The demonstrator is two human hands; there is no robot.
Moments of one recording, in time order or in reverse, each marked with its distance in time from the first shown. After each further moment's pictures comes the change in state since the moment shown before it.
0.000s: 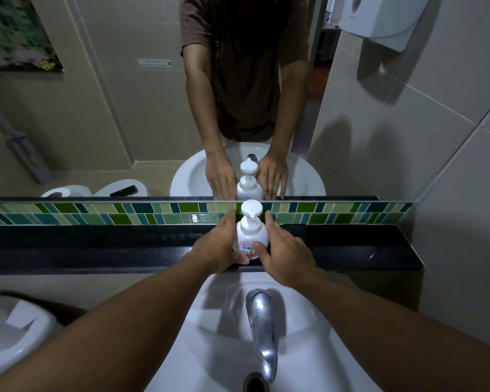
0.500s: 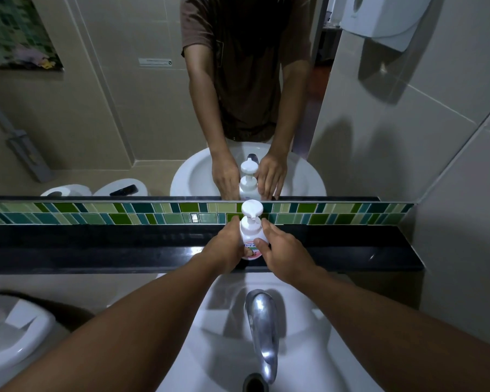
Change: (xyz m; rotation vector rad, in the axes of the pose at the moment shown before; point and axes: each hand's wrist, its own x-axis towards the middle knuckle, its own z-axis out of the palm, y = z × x) left_hand 0.007 0.009 0.016 -0.149 0.028 -0.052; right_hand 0.006 0.000 -0.002 0.110 -0.052 -0.024
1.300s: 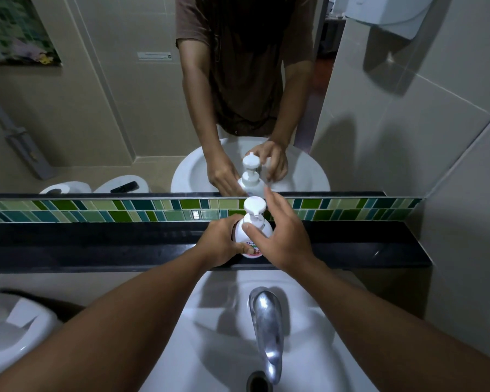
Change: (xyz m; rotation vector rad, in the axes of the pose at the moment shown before) left_hand 0.009 -0.023 -0.010 -0.092 0.052 0.071; right_hand 0.006 -0.027 -0.010 0.292 0.370 -0.118
